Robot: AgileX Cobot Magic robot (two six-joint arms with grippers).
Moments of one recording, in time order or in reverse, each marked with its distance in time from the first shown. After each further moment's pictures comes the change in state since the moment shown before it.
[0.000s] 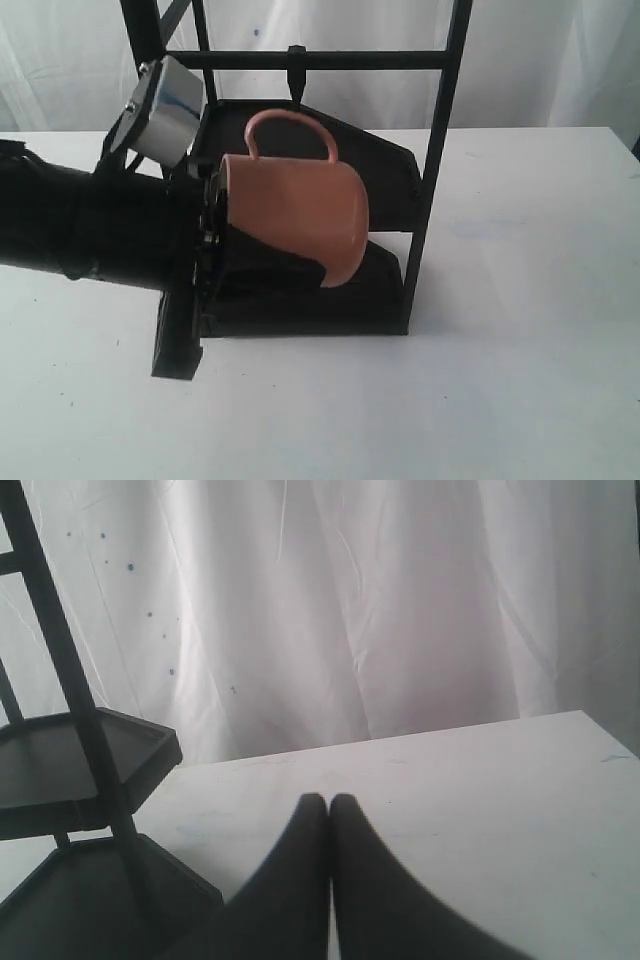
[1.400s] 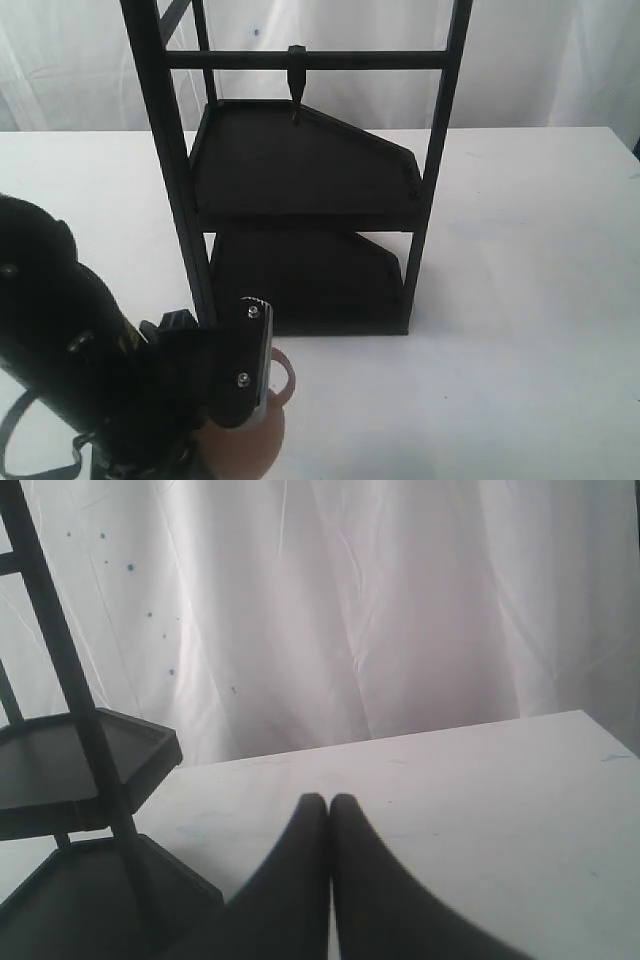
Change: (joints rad) left arm -0.330 0.058 0.000 1.147 -0.068 -0.910; right arm 0.000 0.000 0.000 0.000 0.000 0.002
